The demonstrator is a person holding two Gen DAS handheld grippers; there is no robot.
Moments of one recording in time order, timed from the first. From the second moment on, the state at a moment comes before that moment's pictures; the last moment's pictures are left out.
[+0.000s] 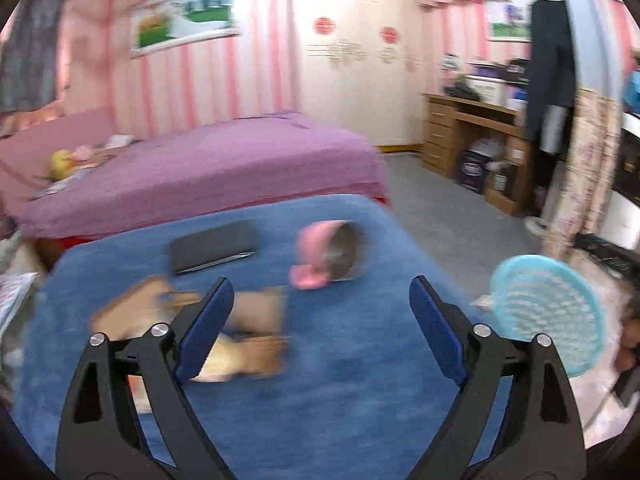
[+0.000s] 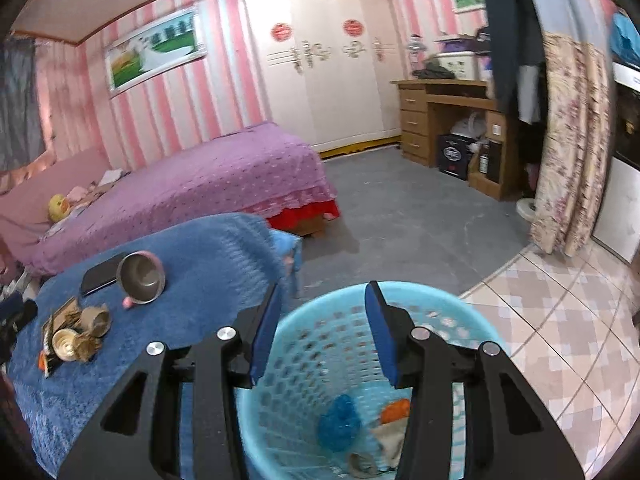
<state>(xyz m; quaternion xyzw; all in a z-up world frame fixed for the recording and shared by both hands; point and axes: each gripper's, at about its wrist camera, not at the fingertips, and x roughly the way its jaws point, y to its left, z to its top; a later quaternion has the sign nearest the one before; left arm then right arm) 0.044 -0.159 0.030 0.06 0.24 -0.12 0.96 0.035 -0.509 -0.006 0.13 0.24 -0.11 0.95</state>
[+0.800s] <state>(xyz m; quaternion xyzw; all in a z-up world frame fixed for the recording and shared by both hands) 0.095 -0.026 -0.056 0.05 0.34 -0.10 0.93 0.087 -0.320 -0.014 0.03 0.30 0.03 0.95</state>
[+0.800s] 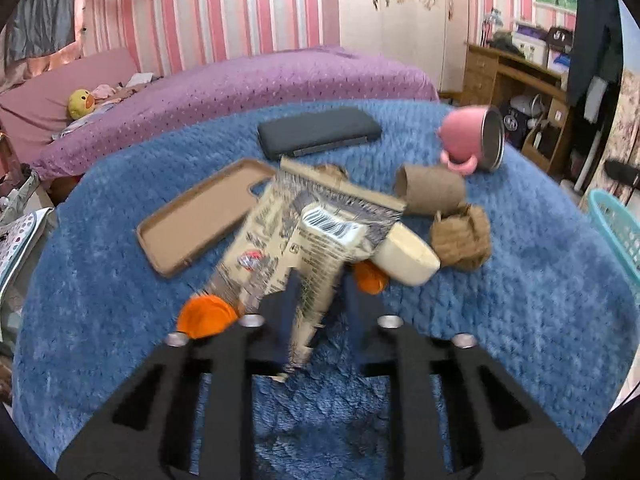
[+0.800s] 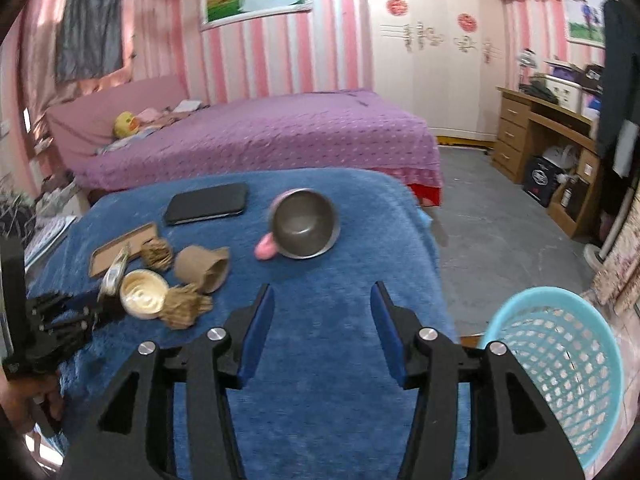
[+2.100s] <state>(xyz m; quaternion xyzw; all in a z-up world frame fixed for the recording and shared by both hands) 0.042 -0.026 0.008 -0.01 0.21 -0.10 0.97 0.113 -0.249 -0.018 0.04 0.30 0.12 0.94</state>
